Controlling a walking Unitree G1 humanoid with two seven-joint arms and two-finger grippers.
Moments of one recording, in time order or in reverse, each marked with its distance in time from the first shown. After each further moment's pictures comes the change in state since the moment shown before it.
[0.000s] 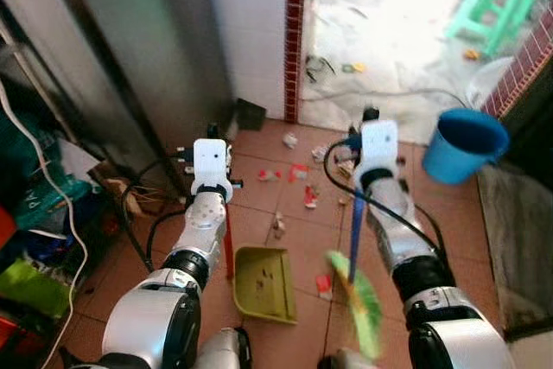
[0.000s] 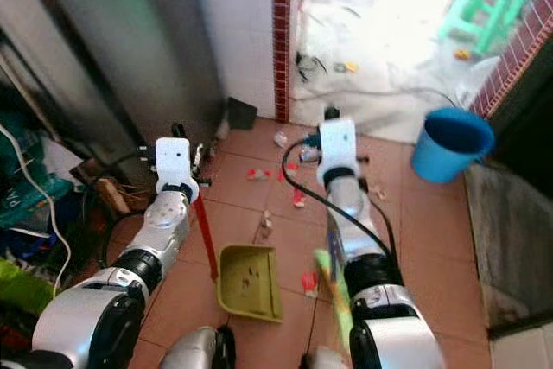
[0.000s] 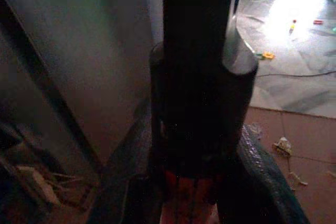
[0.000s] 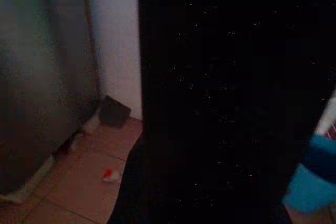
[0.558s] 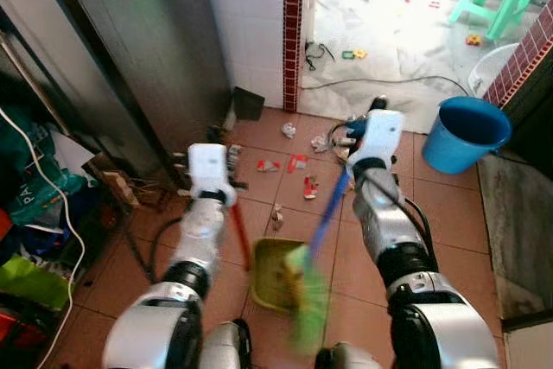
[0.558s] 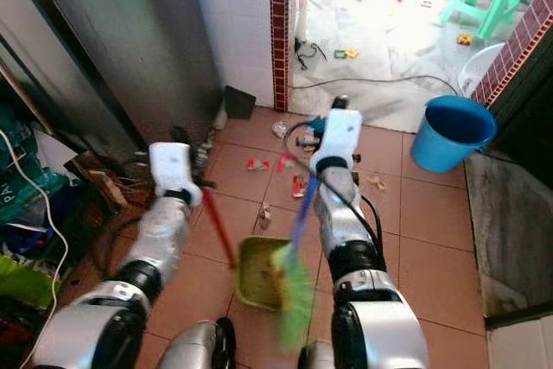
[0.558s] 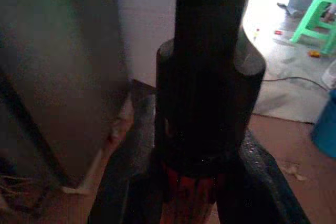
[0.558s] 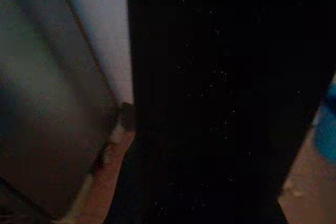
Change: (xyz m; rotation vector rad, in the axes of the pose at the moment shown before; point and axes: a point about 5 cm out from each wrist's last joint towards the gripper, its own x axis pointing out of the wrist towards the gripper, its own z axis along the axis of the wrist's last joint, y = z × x) left arm -0.009 -0.012 -0.002 -0.113 -0.044 -0.109; right arm 0.015 0.016 0.019 0.305 0.021 -0.025
